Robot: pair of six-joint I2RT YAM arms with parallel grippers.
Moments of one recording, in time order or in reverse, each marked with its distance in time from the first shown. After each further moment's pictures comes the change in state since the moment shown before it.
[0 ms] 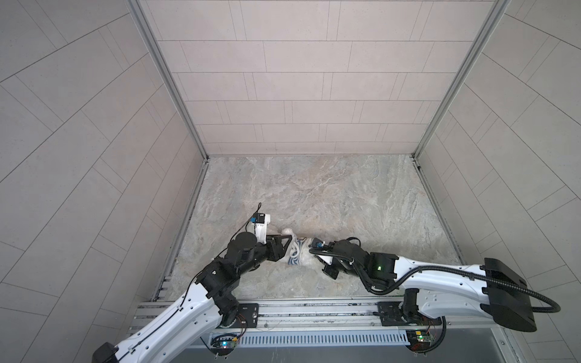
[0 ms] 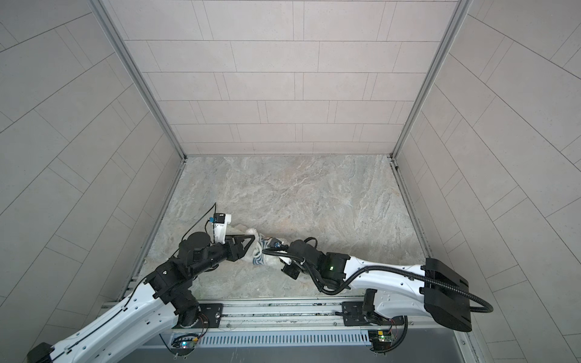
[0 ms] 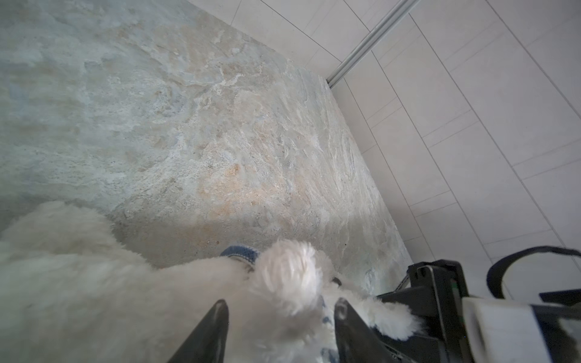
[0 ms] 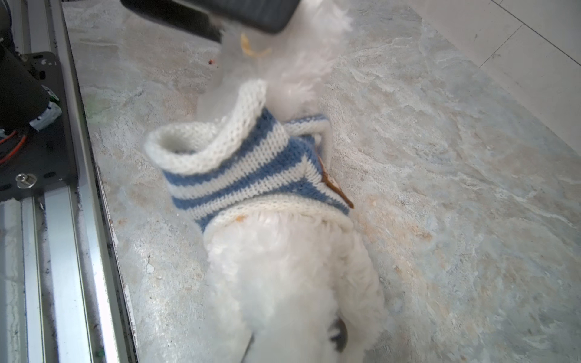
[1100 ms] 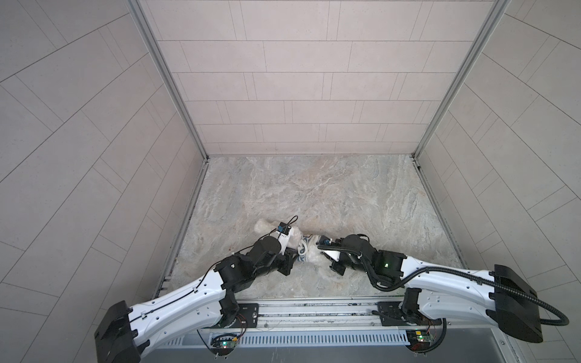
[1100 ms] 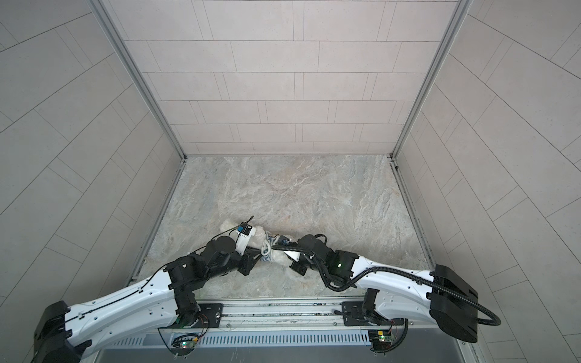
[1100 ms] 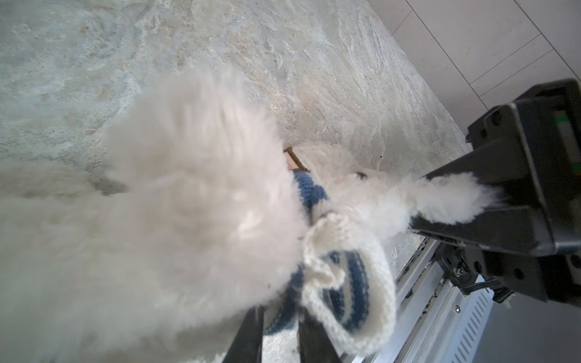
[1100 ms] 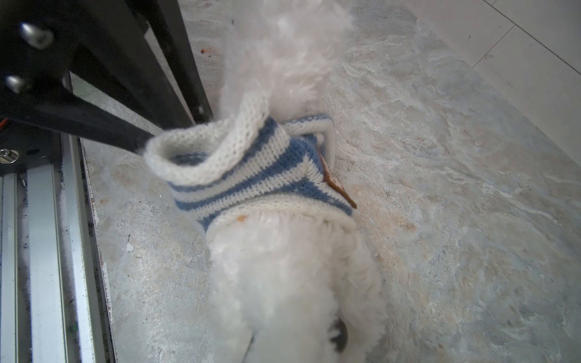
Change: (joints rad) left arm -0.254 0.238 0.030 -0.011 -0.116 0.145; right arm -0.102 -0.061 -0.051 0.009 -0.098 -0.068
